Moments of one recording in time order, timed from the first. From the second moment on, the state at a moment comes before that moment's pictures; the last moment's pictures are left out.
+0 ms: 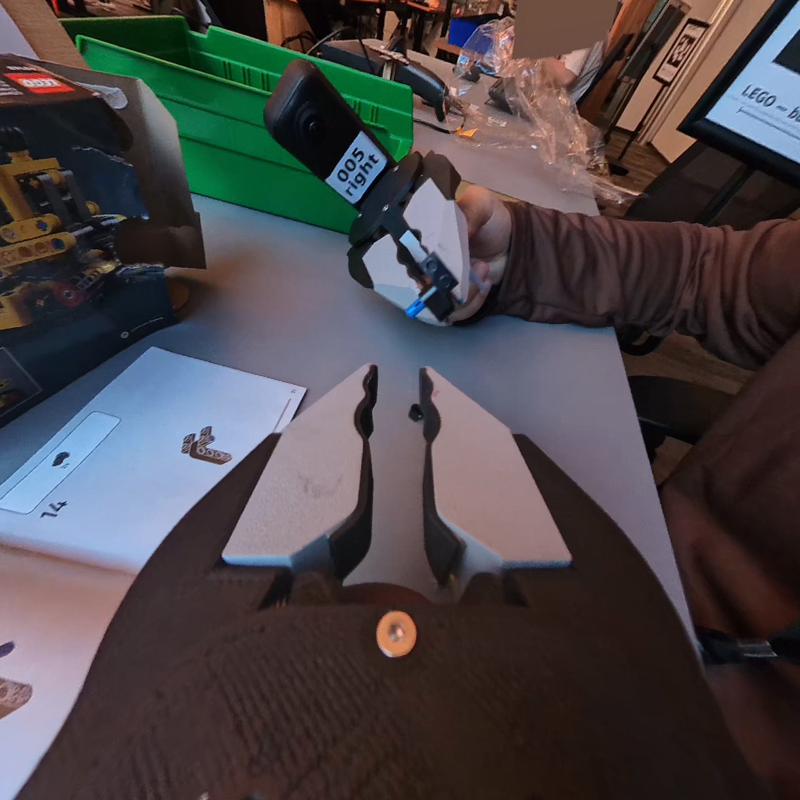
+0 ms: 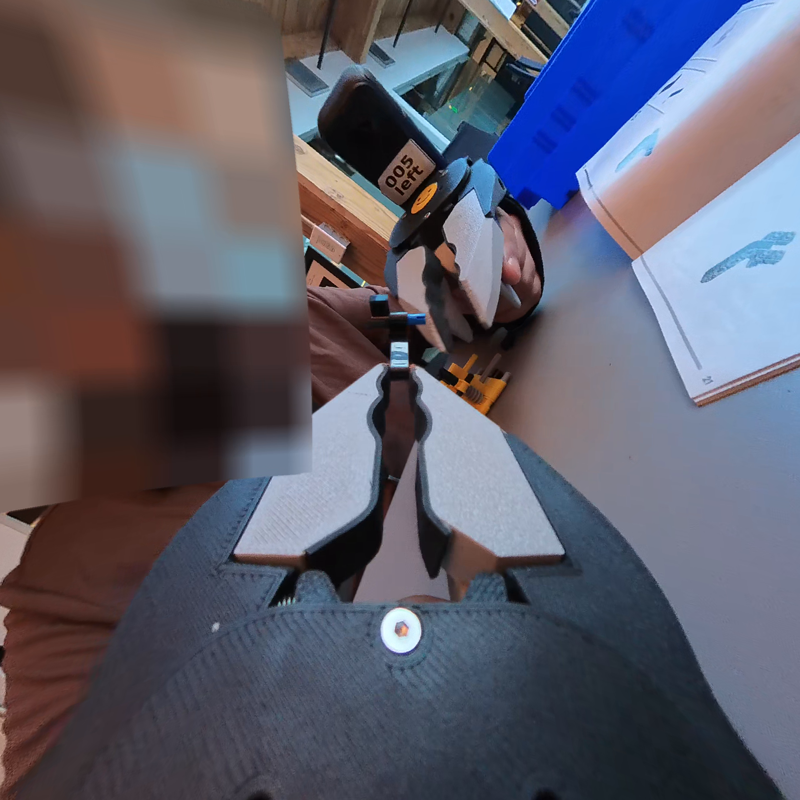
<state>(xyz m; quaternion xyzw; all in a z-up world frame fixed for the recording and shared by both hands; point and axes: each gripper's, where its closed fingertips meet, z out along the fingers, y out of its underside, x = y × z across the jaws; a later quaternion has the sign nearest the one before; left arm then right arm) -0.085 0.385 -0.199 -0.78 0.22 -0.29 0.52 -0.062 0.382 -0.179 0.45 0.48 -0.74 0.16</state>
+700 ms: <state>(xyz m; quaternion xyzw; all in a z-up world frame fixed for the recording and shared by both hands) -0.091 0.392 -0.188 -0.76 0.16 -0.35 0.53 -0.088 0.382 -0.206 0.52 0.54 -0.66 0.03</state>
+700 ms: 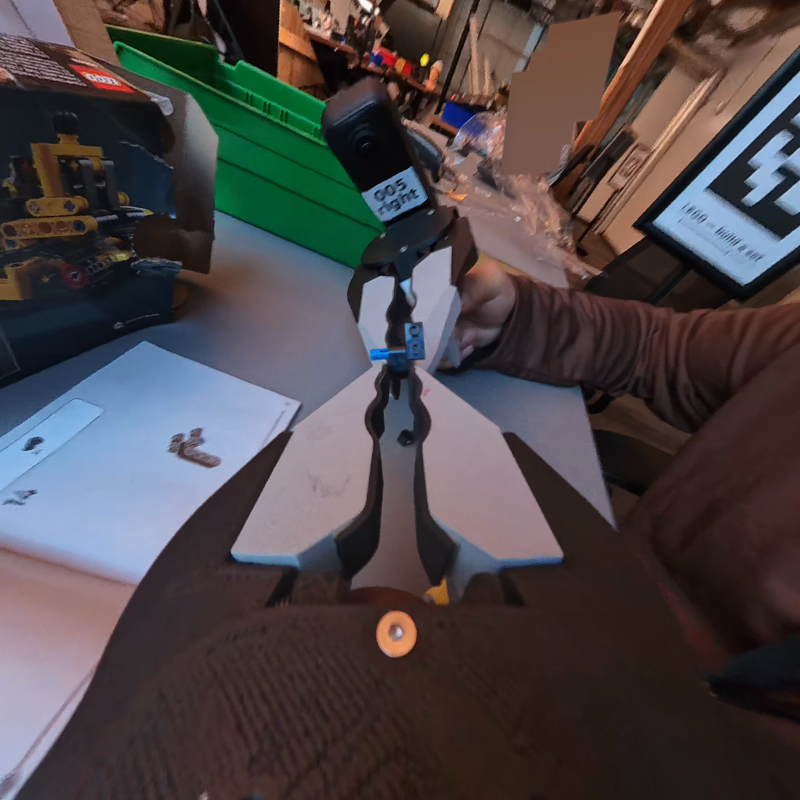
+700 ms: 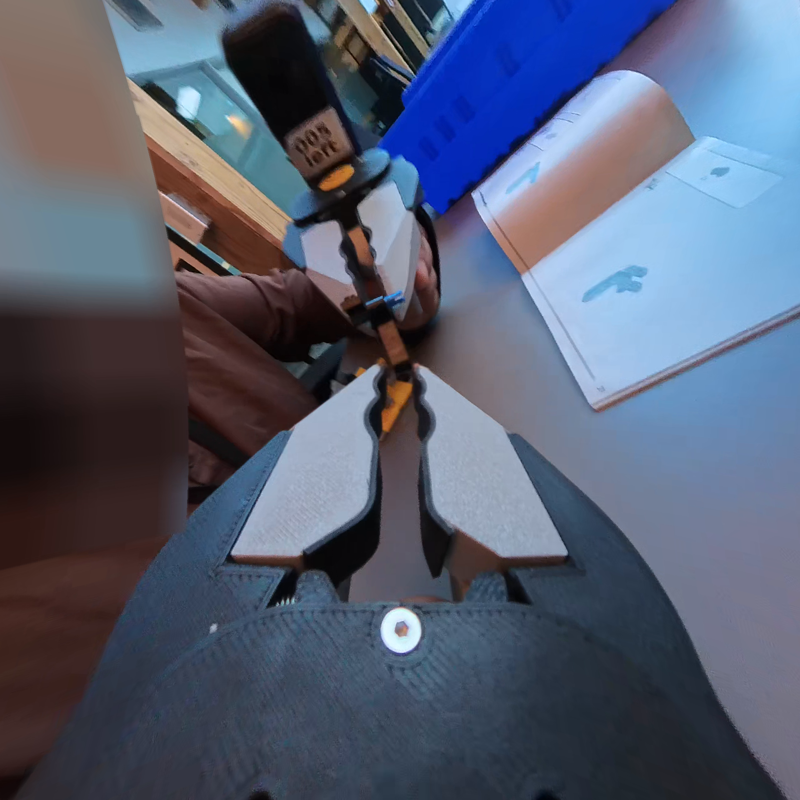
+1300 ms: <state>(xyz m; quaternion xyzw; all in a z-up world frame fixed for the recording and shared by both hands) -0.122 0.401 -0.215 -0.81 0.19 -0.20 0.51 -0.053 0.383 -0.267 0.51 0.77 -0.39 -0.07</state>
